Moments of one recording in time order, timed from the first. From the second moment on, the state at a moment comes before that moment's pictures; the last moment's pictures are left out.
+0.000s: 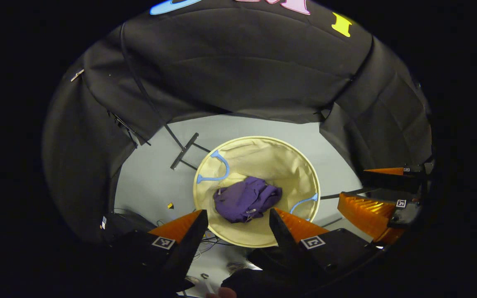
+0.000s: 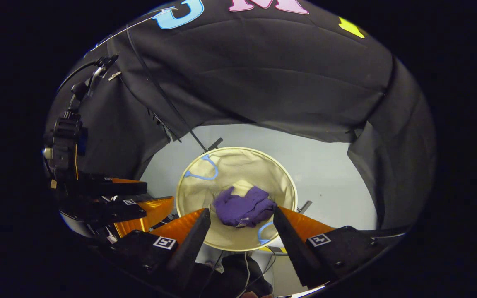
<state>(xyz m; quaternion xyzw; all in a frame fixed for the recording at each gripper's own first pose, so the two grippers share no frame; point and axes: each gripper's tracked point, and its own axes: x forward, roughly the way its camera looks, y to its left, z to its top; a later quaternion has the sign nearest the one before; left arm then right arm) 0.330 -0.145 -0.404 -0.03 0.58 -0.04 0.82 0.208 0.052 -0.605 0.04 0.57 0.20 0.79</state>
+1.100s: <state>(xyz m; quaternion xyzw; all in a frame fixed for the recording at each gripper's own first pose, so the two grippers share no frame) 0.279 -0.079 -0.089 -0.05 0.28 -0.04 0.96 0.200 0.044 -0.287 0.07 0.32 0.12 0.94</state>
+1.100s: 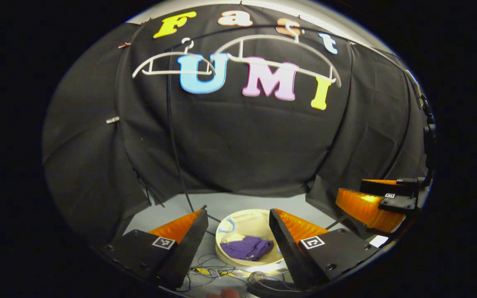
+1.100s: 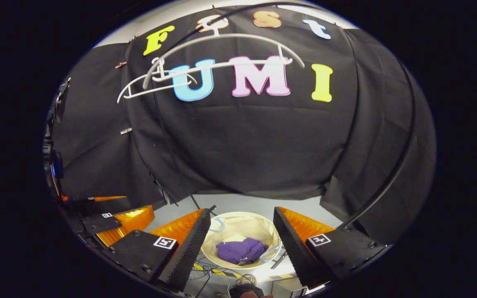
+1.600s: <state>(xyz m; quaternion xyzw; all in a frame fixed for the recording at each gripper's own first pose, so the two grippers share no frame) 0.175 -0.079 0.057 -0.03 0.14 -0.06 0.99 0.124 0.019 -0.165 0.07 0.20 0.08 0.97</state>
